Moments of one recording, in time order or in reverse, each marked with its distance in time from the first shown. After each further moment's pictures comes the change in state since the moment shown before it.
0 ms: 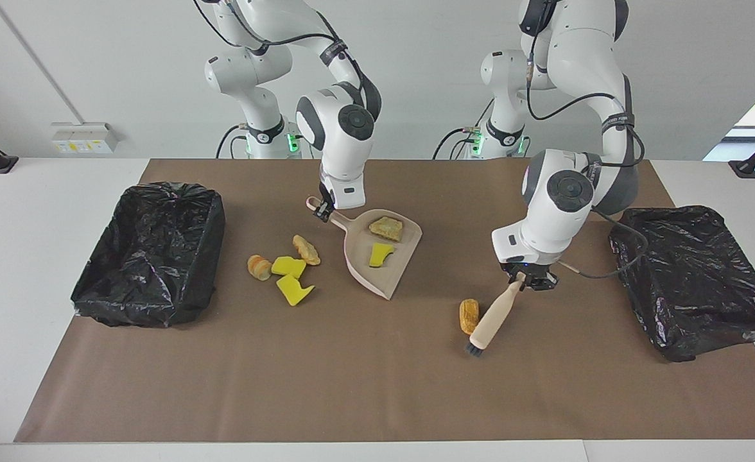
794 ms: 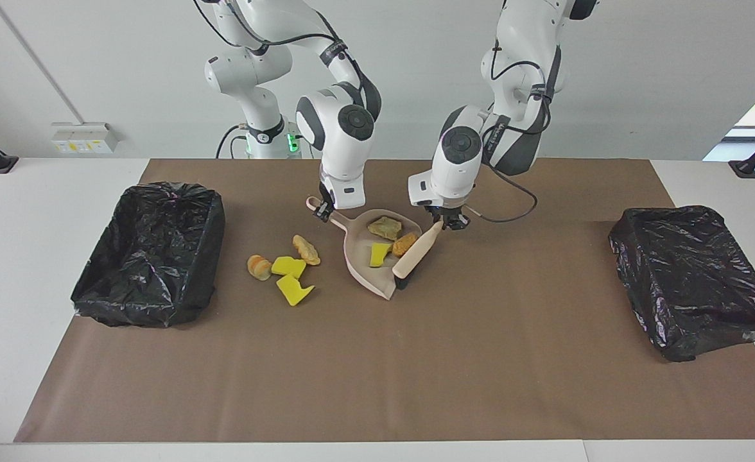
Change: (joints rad) left arm -0.273 -0.204 -0.010 -0.296 -0.183 0.000 -0.268; right arm 0.000 0.000 0.000 -0.001 0.000 0.000 0.000
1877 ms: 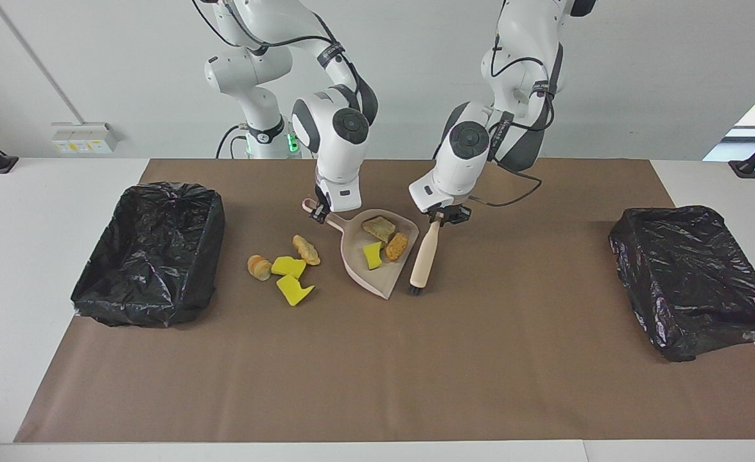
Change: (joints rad) left arm 0.008 -0.027 0.032 -0.005 -0.057 0.016 -0.348; right arm -0.022 0.000 -0.003 -0.009 0.000 0.004 -0.049
